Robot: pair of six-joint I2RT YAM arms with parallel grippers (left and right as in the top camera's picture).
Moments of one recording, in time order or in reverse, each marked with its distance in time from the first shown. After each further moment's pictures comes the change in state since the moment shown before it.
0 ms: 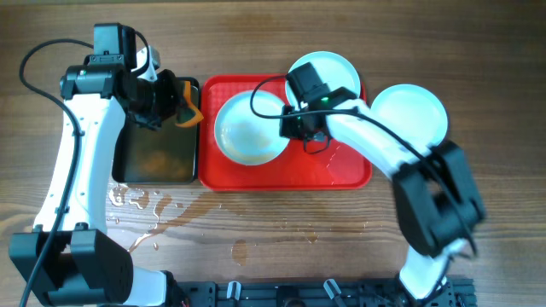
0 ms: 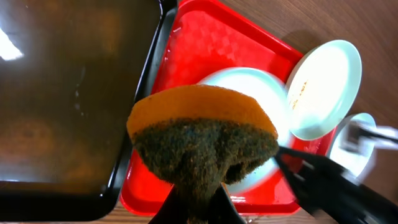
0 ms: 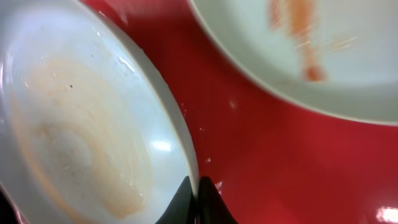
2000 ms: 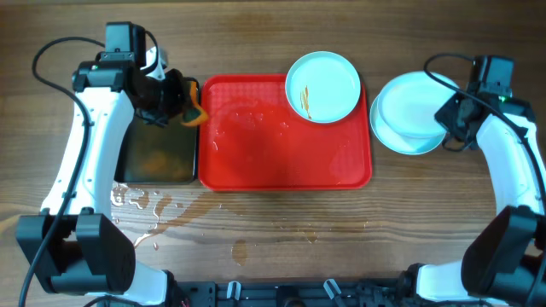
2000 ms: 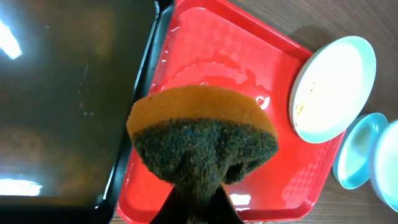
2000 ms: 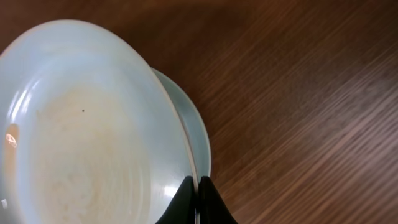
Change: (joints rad) left arm -0.030 0.052 0.000 0.034 -0.011 0.000; right arm -0.763 -0.305 -0.179 -0.105 0.285 -0.117
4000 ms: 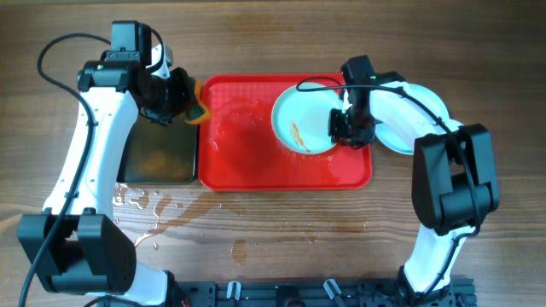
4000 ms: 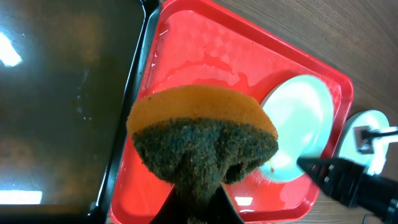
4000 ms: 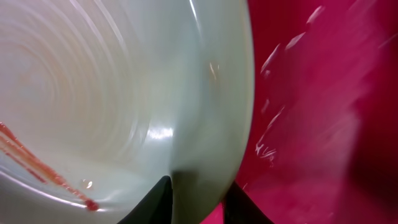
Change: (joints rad) left arm -0.019 0.000 0.000 0.023 0.000 0.000; right arm 0.506 0.414 0.193 -0.172 -0.358 -0.160
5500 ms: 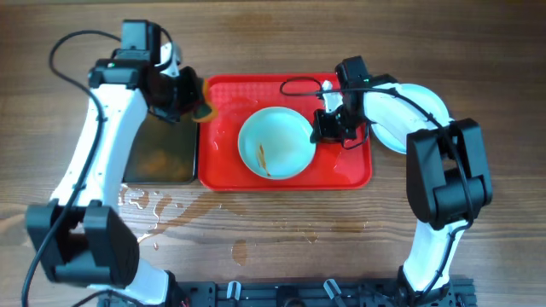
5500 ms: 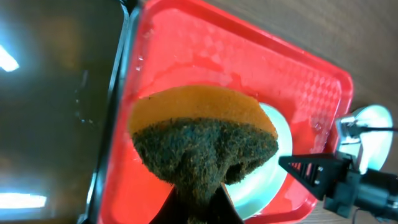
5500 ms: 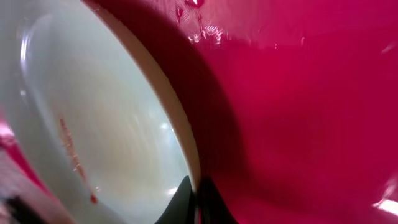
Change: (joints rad) left arm -0.045 0.036 0.000 0.039 -0.001 0.000; right arm 0.001 0.040 -0.006 0.156 -0.325 -0.143
